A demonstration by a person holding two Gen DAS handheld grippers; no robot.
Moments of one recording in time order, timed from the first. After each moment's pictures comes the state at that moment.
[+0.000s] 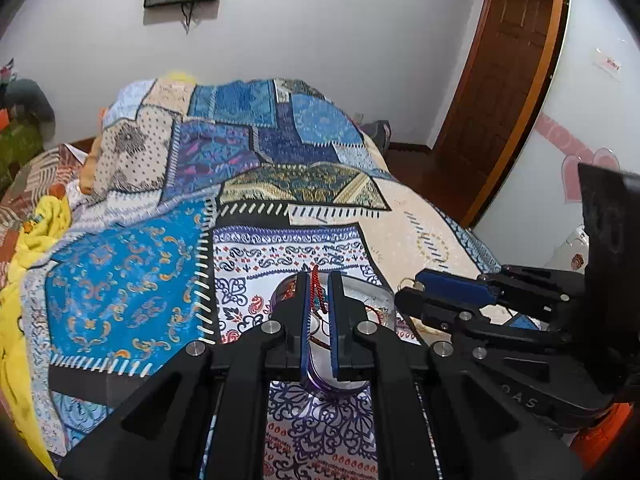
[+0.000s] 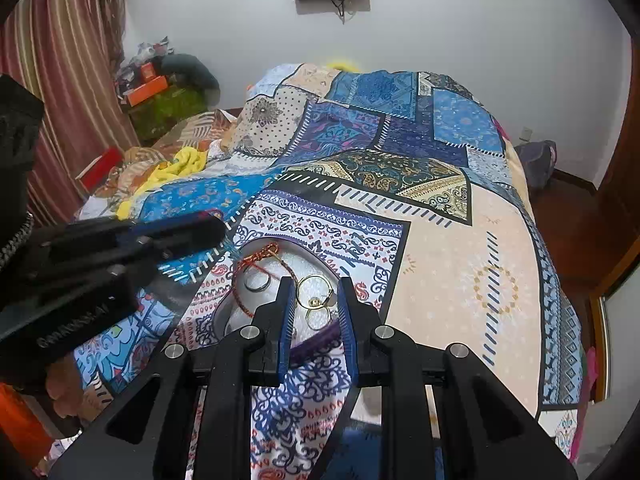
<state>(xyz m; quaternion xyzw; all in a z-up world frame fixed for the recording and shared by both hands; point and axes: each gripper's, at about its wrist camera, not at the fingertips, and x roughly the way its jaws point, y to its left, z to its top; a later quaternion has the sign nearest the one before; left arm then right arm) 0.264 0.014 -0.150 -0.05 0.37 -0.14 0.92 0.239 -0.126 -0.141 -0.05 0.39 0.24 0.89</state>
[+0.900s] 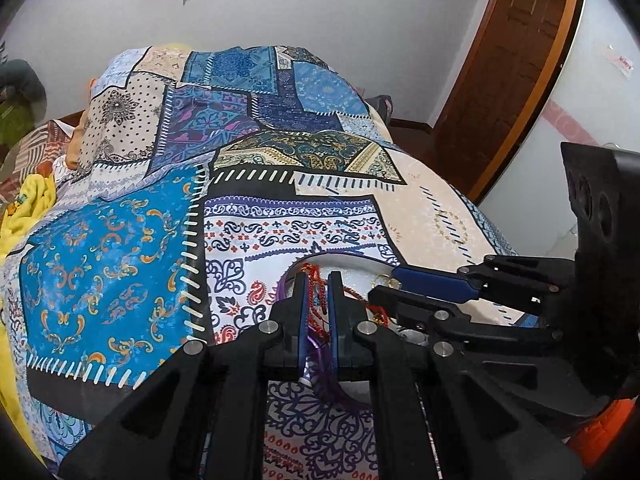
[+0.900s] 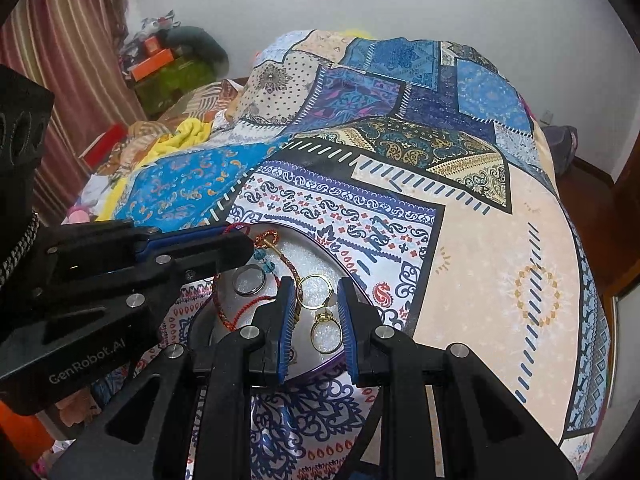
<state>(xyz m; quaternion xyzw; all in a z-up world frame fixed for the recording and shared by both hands) 0.287 0.017 -0.180 -0.06 0.41 -0.15 0.90 0.266 -0.112 -0.168 -0.05 0.44 0.26 0.86</state>
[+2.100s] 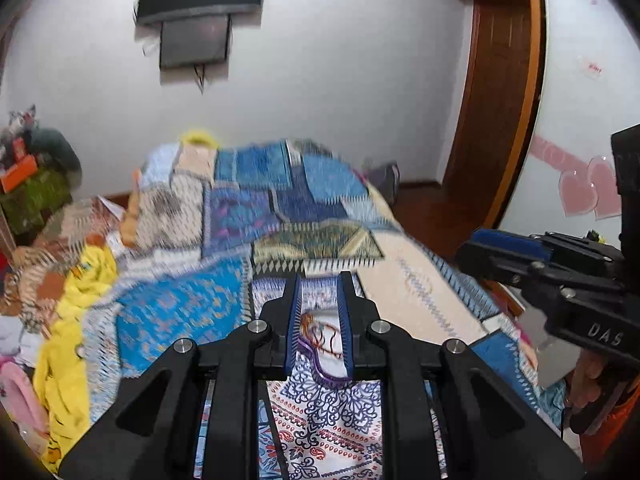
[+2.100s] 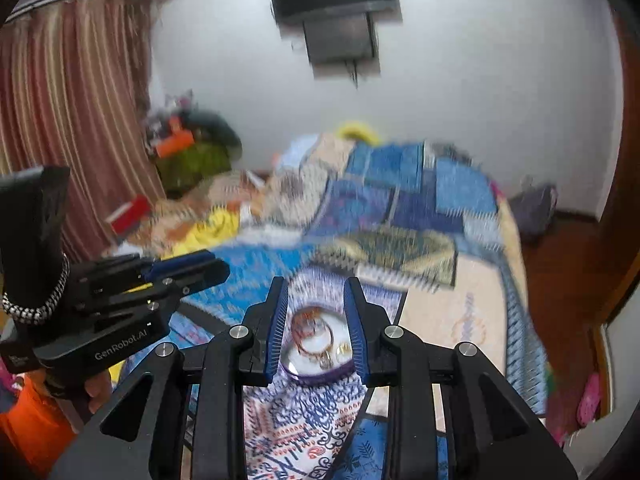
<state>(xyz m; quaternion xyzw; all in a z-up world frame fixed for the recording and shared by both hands) 0.179 0.023 -0.048 -0.01 0.27 -0.11 0.96 0.161 -0.148 -0.025 -0.01 0.26 0.27 0.93</state>
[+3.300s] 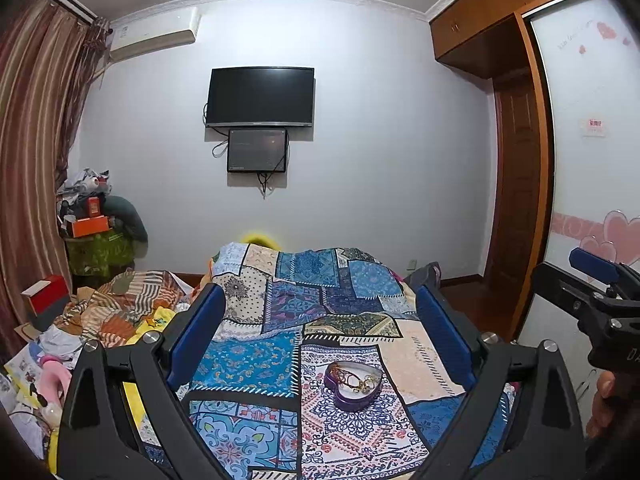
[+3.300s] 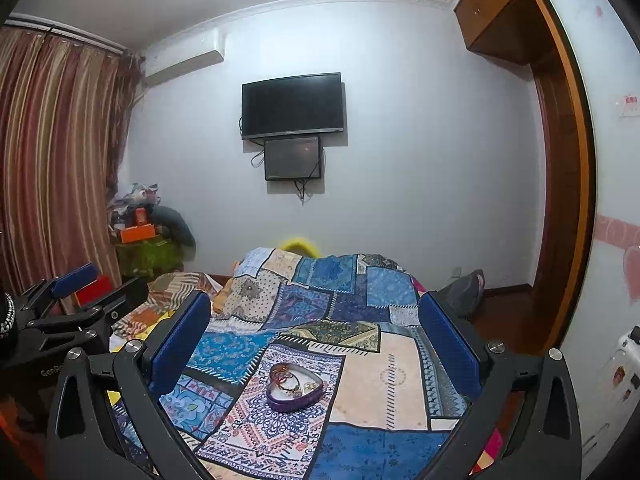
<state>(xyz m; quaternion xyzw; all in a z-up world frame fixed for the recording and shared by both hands) 0.037 0.025 0.007 -0.02 0.09 0.00 1.00 0.040 -0.171 0.016 0.00 0.09 0.15 0.98</state>
